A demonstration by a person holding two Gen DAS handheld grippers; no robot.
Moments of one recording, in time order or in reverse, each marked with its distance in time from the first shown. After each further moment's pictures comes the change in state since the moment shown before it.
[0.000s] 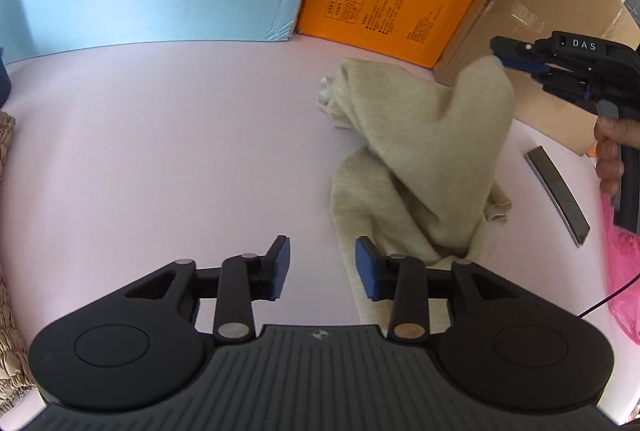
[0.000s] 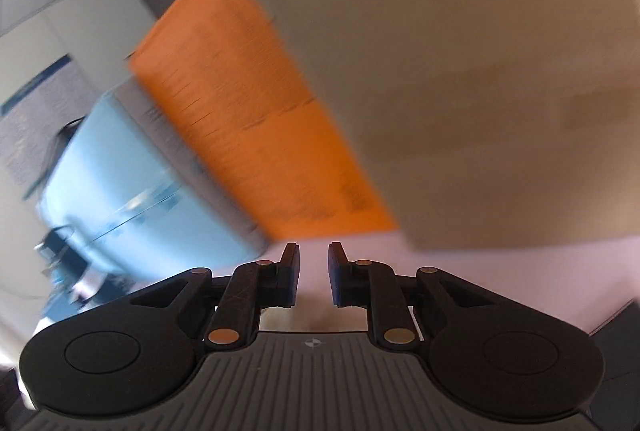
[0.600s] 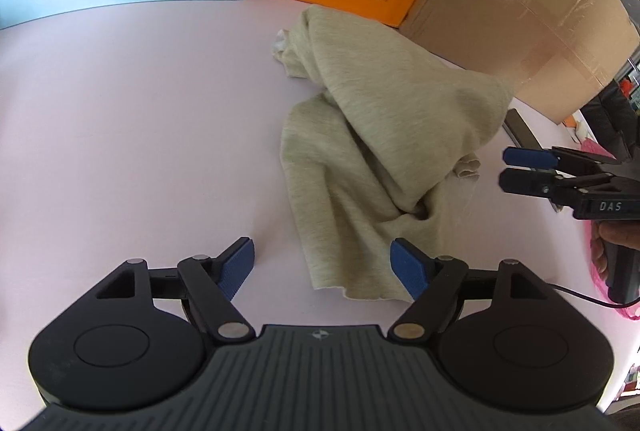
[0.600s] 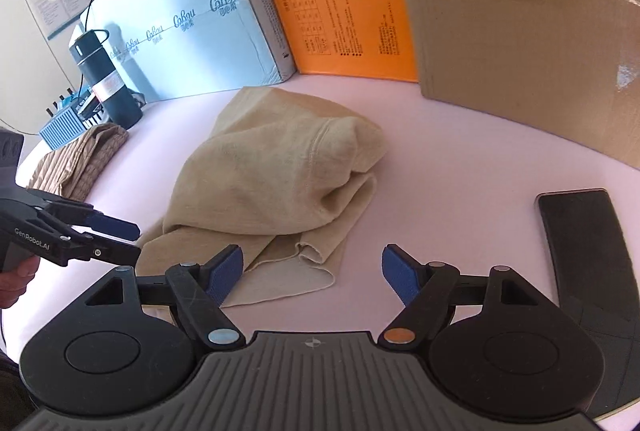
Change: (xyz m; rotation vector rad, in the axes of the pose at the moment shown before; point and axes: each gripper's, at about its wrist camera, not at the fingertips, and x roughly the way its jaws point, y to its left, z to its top) left arm 0.012 -0.033 -0.019 0.073 0.075 -0.105; right arm -0.053 0.003 -0.105 -0.356 0.279 0.035
